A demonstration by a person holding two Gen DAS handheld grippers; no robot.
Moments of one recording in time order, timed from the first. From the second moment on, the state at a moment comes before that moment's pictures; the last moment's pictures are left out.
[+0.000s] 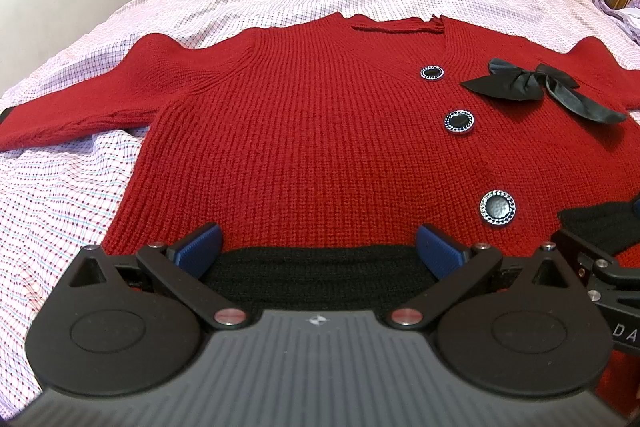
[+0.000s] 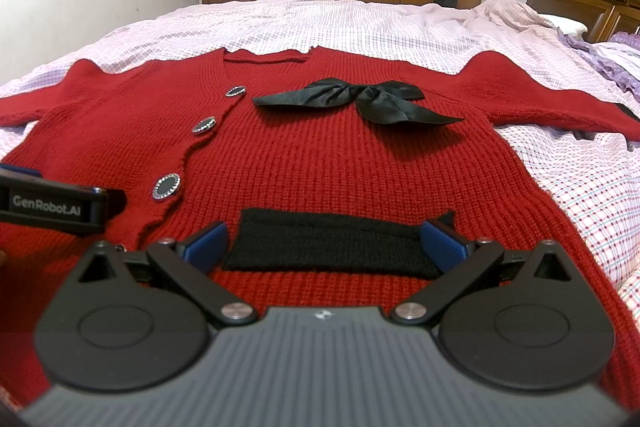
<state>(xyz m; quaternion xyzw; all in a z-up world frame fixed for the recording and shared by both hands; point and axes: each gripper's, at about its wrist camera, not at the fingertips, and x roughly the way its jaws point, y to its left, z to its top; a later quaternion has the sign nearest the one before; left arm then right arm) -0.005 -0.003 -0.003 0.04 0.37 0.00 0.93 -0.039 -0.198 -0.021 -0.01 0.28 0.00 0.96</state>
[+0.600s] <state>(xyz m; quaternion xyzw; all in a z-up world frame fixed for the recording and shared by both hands) -0.005 -0.003 -0.003 0.04 0.37 0.00 0.93 -0.039 -0.197 -0.021 -0.01 0.28 0.00 0.96</state>
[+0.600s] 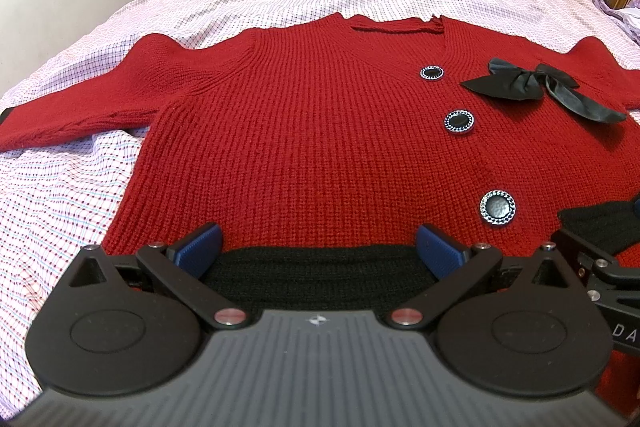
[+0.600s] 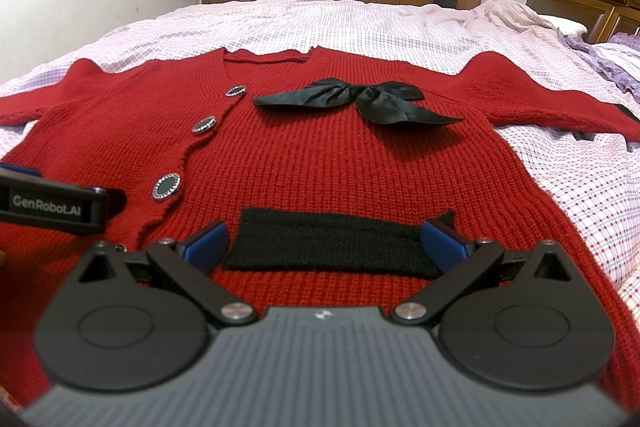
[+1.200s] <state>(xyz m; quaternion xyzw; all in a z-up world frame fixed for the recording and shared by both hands) -0.004 -0.002 -0.001 0.03 0.37 0.00 0.93 -0.037 -0.199 -0.018 0.00 0.28 0.00 0.96</state>
